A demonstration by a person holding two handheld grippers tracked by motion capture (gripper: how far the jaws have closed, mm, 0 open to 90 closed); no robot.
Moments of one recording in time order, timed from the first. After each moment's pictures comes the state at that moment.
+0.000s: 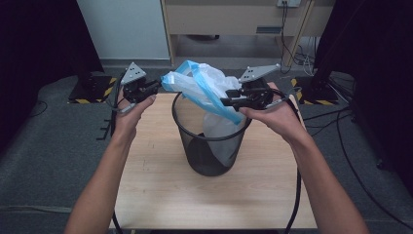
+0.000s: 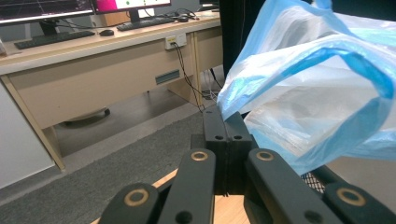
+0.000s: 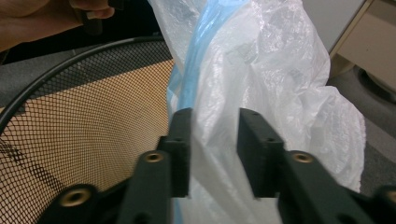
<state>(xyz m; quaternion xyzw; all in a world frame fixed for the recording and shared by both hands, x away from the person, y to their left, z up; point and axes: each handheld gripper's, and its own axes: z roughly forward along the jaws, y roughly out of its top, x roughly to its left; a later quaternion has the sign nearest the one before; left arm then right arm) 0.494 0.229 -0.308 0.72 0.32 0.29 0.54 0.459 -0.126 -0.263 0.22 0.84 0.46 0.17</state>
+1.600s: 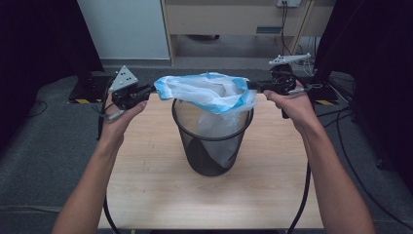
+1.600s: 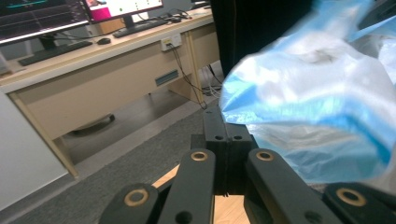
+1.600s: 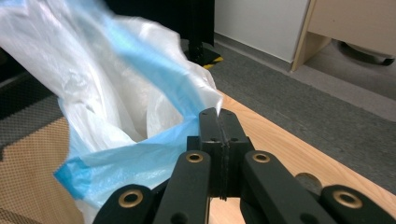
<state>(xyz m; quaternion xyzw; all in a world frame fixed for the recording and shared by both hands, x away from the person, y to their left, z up) 0.461 0.237 -0.292 0.74 0.28 0.31 0.52 0.508 -0.194 -0.272 0.33 0.79 0.49 0.14</state>
